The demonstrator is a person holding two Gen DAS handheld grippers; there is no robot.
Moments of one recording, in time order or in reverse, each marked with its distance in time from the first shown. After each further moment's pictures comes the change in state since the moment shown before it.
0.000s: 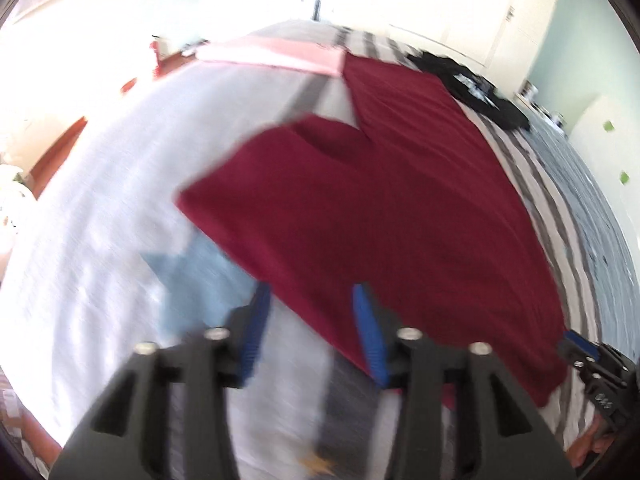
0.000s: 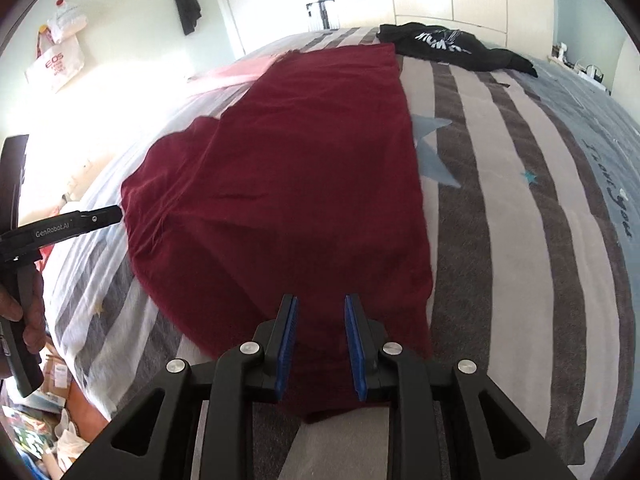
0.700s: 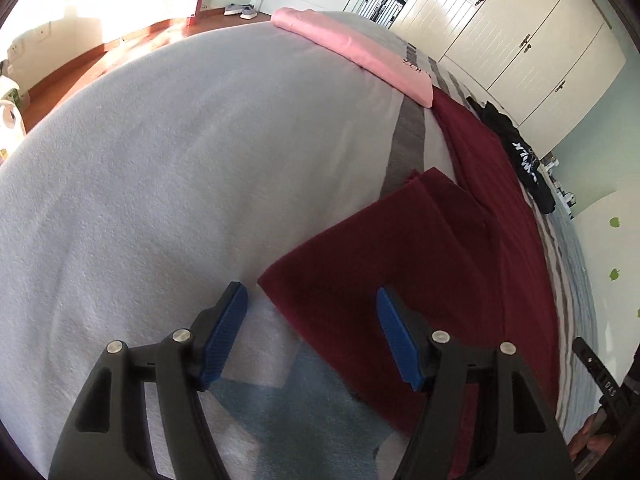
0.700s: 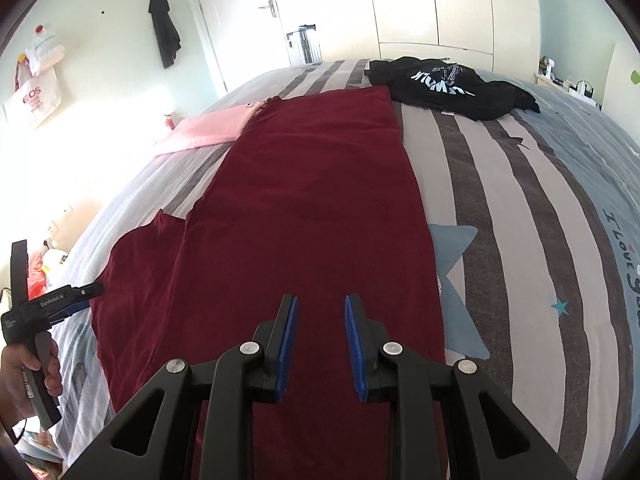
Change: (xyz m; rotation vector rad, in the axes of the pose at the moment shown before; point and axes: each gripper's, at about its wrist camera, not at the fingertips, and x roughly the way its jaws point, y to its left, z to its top) left arm 0.078 0.111 0.030 -0.265 0.056 -0.149; right arm 0.055 0.023 0.103 0.028 -0.080 -0.031
